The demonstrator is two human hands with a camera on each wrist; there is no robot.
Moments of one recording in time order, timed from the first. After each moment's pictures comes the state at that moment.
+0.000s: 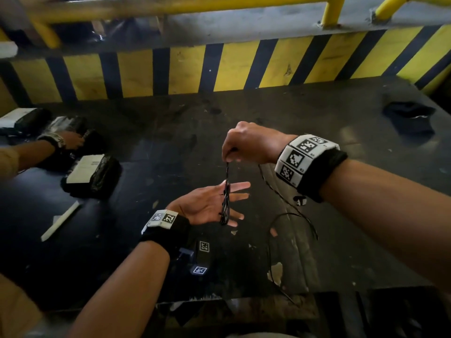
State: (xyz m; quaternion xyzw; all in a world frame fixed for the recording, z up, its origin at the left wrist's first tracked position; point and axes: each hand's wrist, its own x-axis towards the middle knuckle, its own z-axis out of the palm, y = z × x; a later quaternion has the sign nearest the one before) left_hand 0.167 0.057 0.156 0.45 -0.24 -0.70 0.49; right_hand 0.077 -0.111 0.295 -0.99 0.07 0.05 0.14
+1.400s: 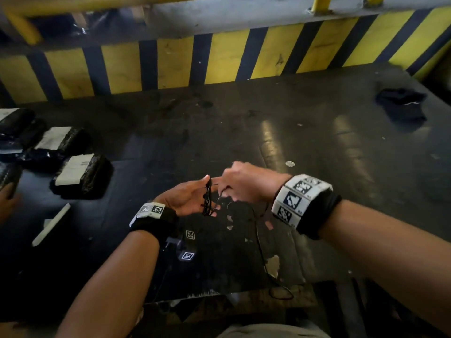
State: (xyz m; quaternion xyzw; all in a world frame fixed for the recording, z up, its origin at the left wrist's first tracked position) left_hand 0.196 0.059 0.140 0.52 -0.18 -0.67 0.50; right_hand 0.040 -0.078 0.235 -0.97 0.06 0.13 0.20
